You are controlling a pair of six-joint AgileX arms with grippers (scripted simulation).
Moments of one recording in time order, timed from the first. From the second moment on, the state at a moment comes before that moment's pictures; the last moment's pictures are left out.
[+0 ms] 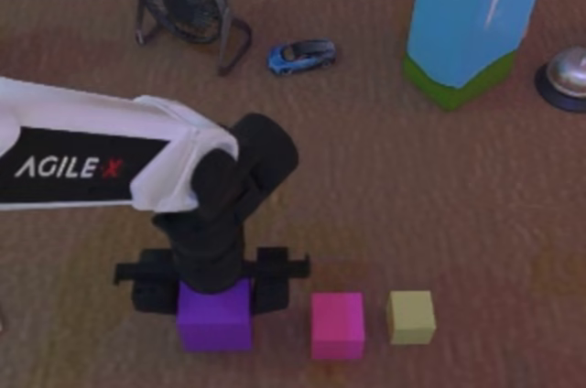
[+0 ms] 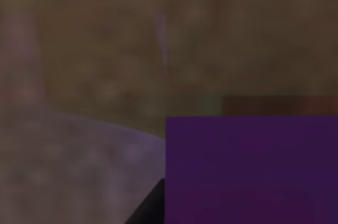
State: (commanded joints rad) left arm -0.70 1.87 1.04 -0.74 0.00 -0.68; right arm 0.01 0.00 0.00 0.00 0.00 0.00
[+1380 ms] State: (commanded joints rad) left arm -0.69 1.85 1.07 -0.78 0.00 -0.69; right arm 0.01 0.00 0.00 0.00 0.00 0.00
